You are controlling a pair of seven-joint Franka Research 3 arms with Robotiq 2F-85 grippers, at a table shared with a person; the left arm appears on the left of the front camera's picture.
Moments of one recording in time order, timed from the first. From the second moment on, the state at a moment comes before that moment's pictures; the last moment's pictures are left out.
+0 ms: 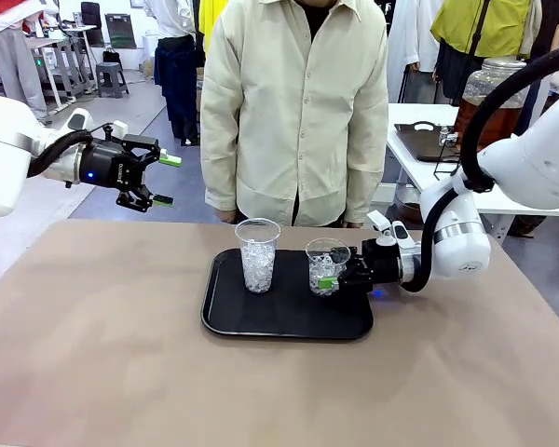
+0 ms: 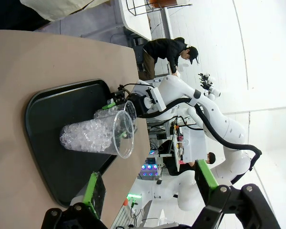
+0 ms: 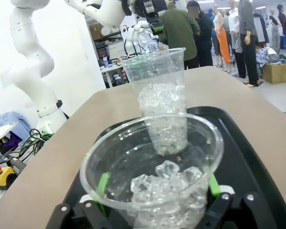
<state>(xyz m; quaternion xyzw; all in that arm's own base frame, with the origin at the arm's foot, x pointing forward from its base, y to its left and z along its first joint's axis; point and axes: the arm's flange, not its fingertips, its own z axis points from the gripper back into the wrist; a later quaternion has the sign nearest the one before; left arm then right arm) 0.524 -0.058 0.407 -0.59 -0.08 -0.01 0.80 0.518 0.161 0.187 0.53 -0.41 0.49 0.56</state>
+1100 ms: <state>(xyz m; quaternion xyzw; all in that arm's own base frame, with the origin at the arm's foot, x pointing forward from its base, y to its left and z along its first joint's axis) 0.524 -0.058 0.407 -0.59 -0.08 -0.01 0.80 0.546 0.149 0.284 0.53 -0.43 0.50 0.53</state>
